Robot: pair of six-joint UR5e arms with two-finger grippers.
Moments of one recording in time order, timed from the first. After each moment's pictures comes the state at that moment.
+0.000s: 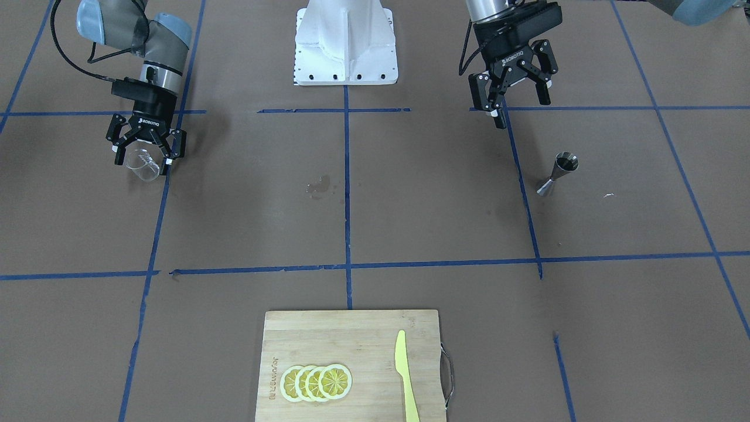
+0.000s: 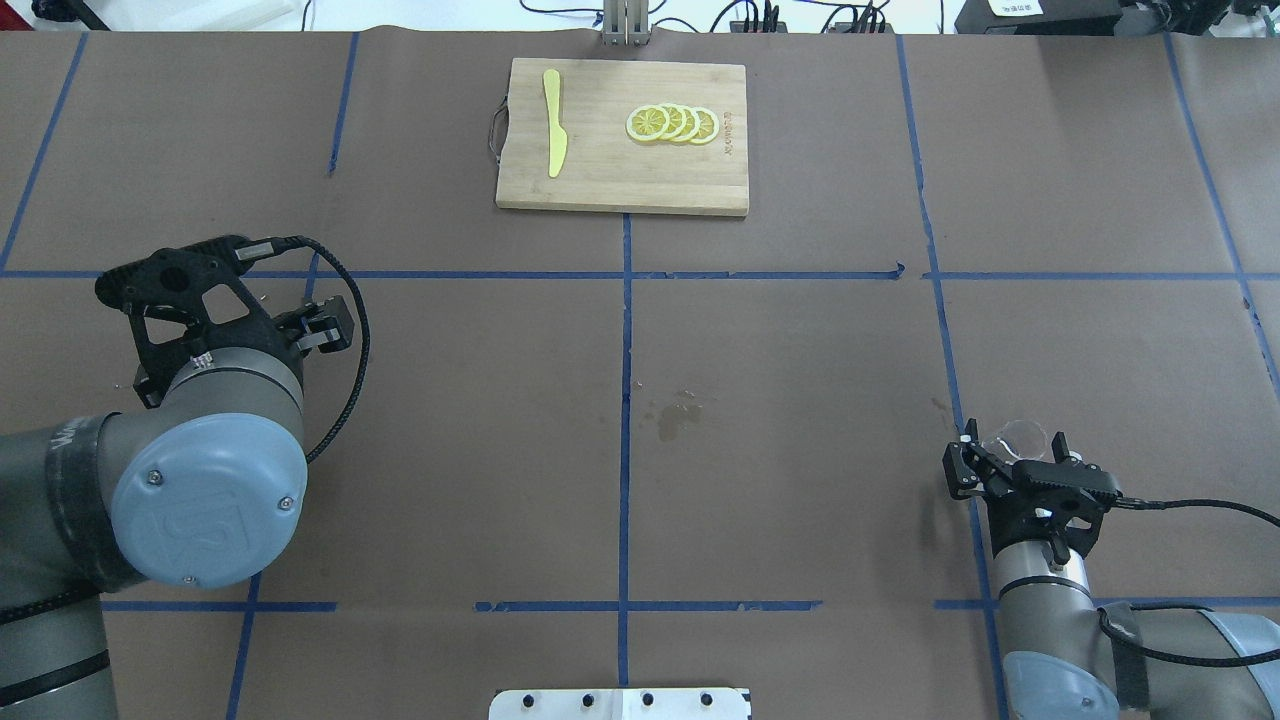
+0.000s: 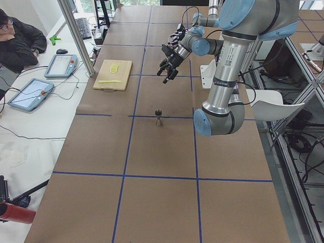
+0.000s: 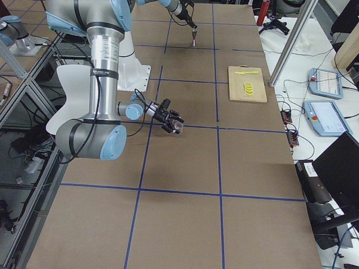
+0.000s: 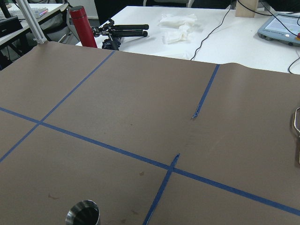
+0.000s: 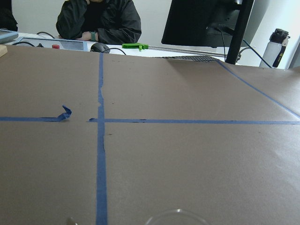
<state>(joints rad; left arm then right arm) -0.36 -1.97 -2.32 -0.92 -1.05 -1.76 0.07 -1.72 1.92 -1.45 0.57 1.91</state>
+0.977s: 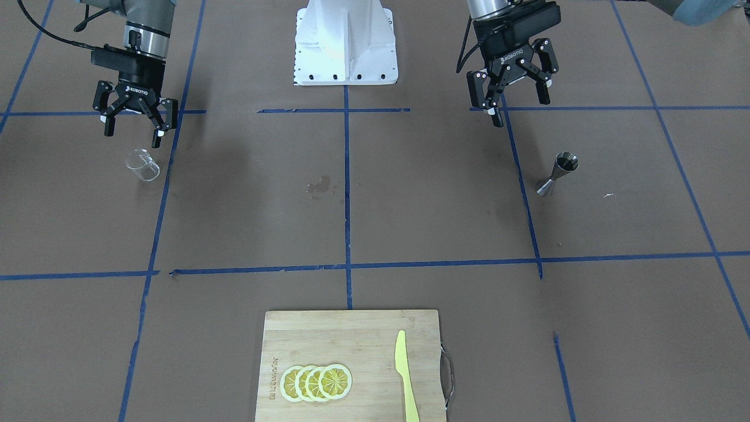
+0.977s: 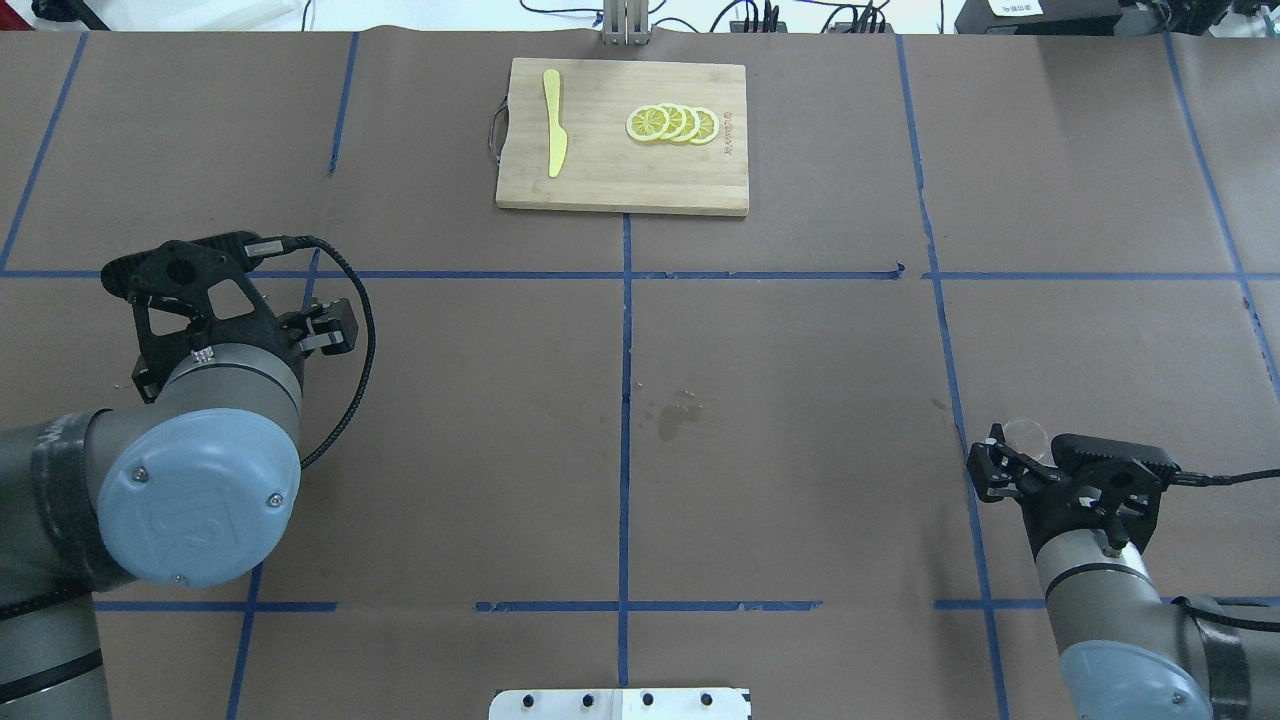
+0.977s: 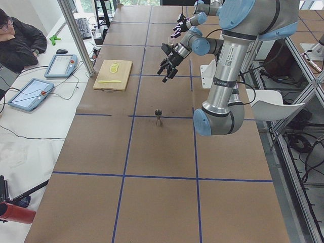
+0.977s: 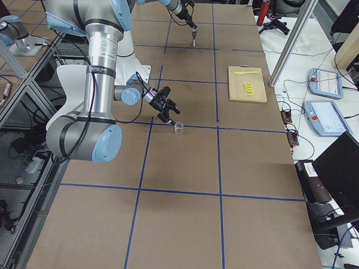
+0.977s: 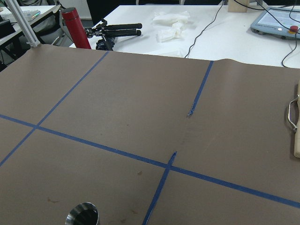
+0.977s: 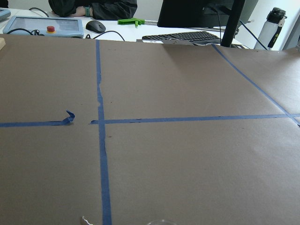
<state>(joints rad) -0.37 -1.97 -2.32 -0.94 -1.06 -1.66 0.10 -1.81 2.22 -1.56 0.80 1.78</state>
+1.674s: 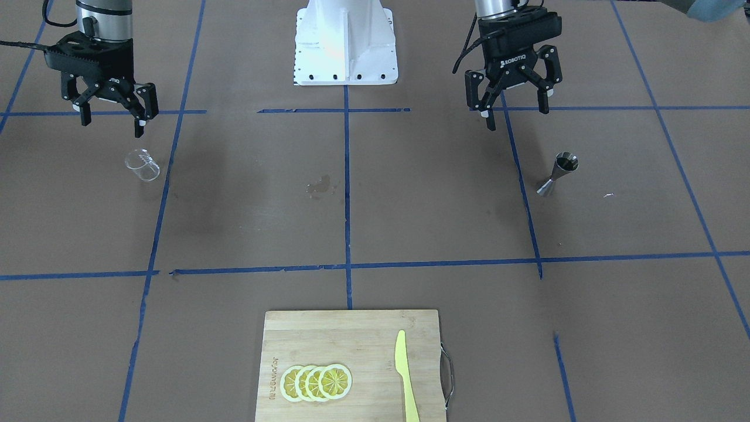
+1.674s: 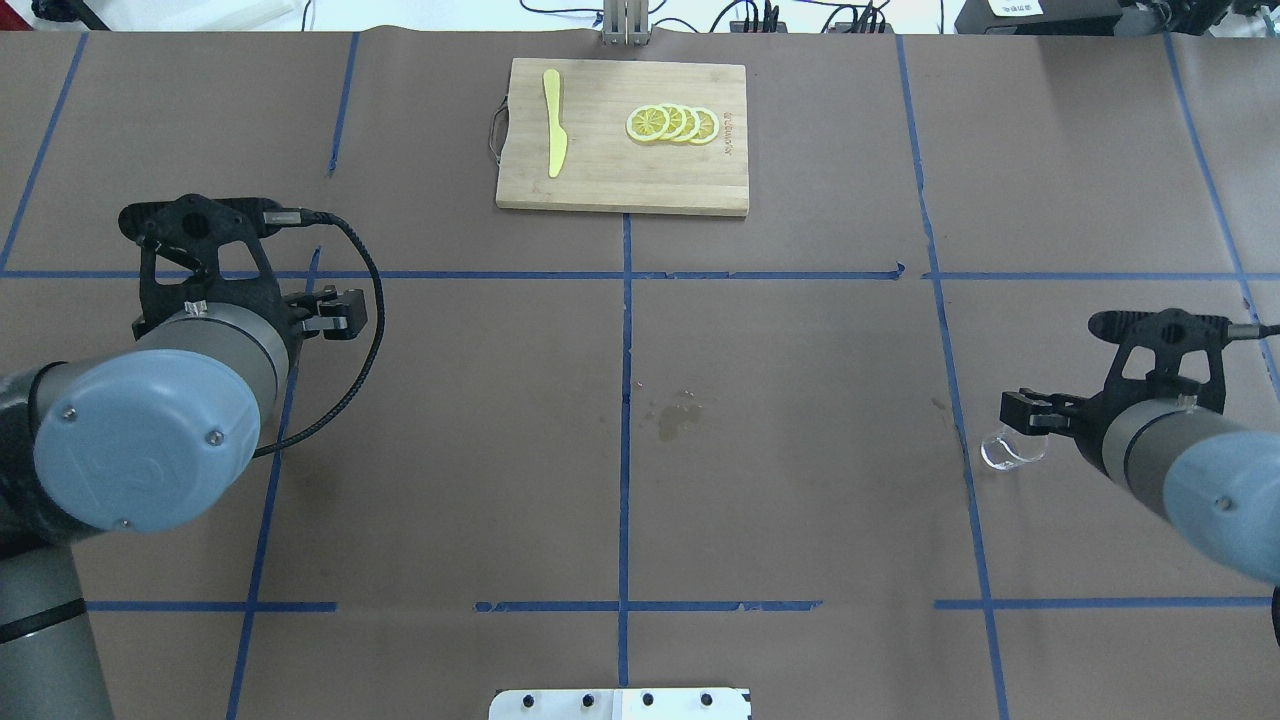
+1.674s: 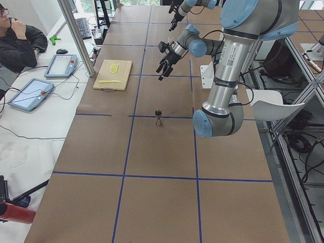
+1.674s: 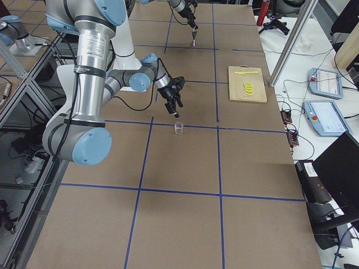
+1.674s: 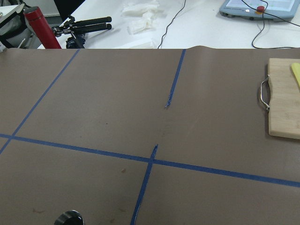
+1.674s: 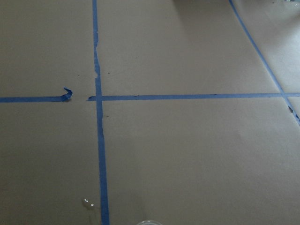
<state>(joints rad) -0.45 -1.96 -2.31 -1.11 -1.16 -1.36 0.46 -1.73 2.35 -1.56 1.37 1.32</state>
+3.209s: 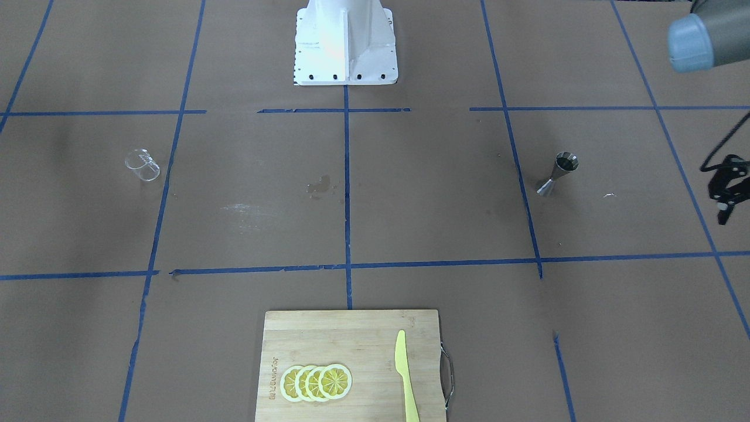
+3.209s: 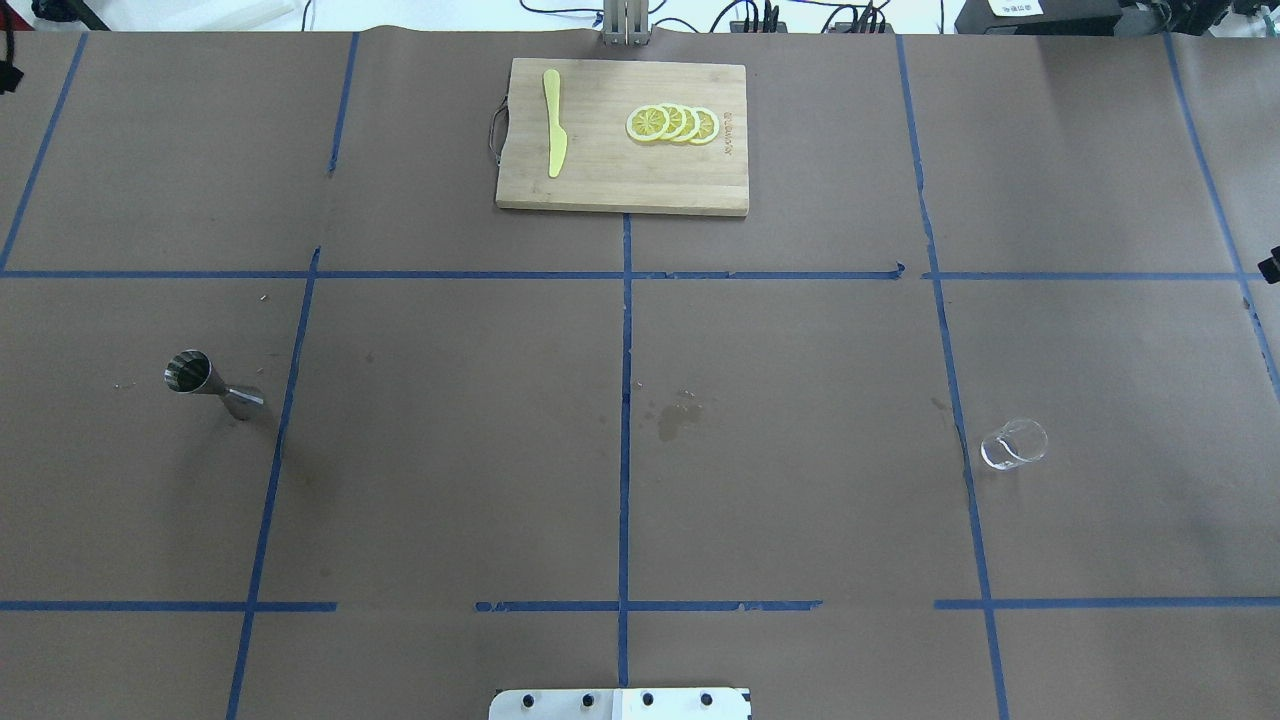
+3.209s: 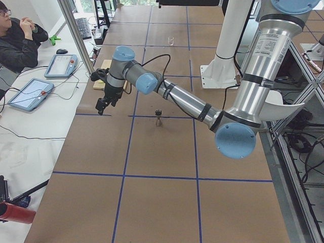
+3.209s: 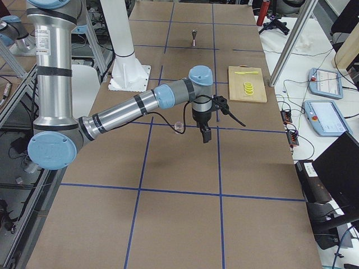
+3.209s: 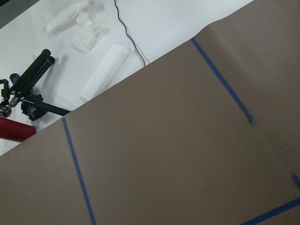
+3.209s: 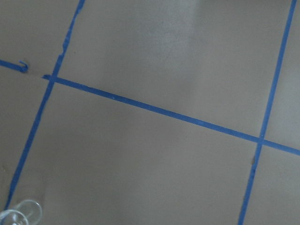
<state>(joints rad) -1.34 -1.86 -1.76 -1.70 -2.01 -0.02 1.33 -1.60 2.04 -1.71 2.20 0.05</state>
